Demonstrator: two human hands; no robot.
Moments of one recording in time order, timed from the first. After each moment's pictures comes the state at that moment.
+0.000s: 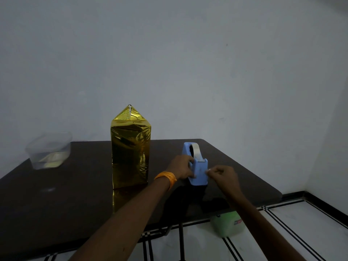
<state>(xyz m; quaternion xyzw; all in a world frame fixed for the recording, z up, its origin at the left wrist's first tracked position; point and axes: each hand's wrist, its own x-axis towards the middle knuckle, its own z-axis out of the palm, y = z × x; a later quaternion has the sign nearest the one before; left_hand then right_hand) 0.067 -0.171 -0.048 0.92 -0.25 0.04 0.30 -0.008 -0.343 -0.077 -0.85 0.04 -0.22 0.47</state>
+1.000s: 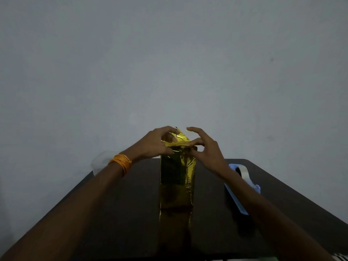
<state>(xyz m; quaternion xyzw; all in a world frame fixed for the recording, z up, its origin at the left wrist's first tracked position) 0.017 0.057 0.095 0.88 -0.24 0.17 0.37 0.050 -0.165 0.050 -0.77 -0.35 -0.28 0.45</state>
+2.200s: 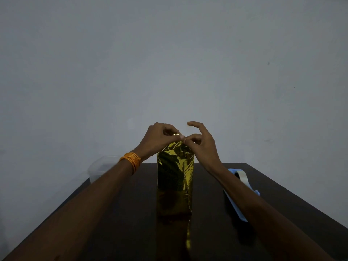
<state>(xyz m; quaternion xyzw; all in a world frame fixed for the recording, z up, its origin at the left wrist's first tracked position) 0.036 0.031 0.112 0.83 -0.23 0.30 0.40 0.055 -0.146 0.073 -0.70 -0.32 -0.28 0.58</state>
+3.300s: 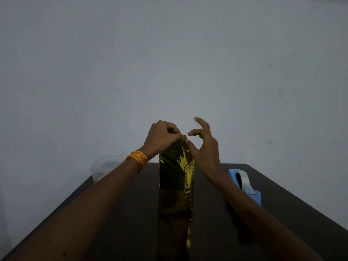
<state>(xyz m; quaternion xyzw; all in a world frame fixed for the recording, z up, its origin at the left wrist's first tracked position) 0.032 0.026 0.112 0.83 -0.19 0.36 0.37 0.045 -0.139 0.064 -0.71 -0.31 -0.45 0.45</state>
